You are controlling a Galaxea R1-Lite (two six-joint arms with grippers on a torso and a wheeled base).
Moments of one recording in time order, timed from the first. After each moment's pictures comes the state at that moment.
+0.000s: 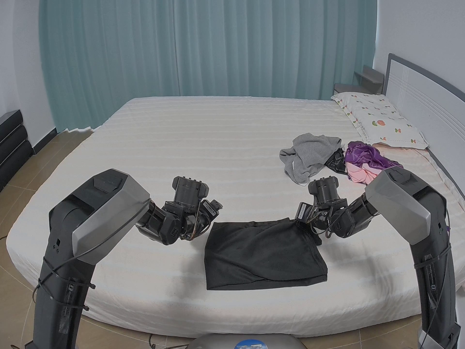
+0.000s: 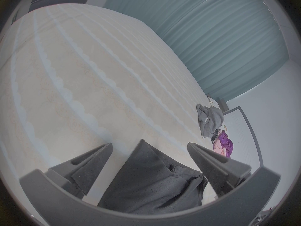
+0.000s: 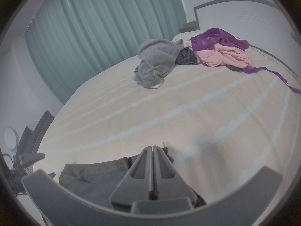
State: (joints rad) left arm -0.41 2.53 -1.47 -0.40 0.08 -1.02; right arm 0.33 2.57 -1.43 -0.46 -0.21 0.56
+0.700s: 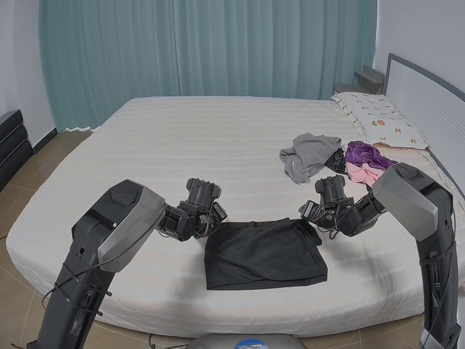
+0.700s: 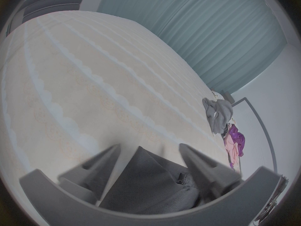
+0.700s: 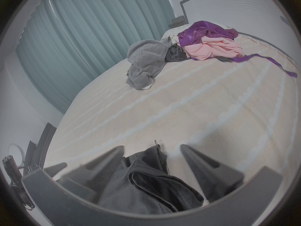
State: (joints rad) left arm -0.43 2.68 -1.74 -0.24 0.13 -0.94; right arm 0.31 2.52 -1.37 -0.46 -0.19 0.67
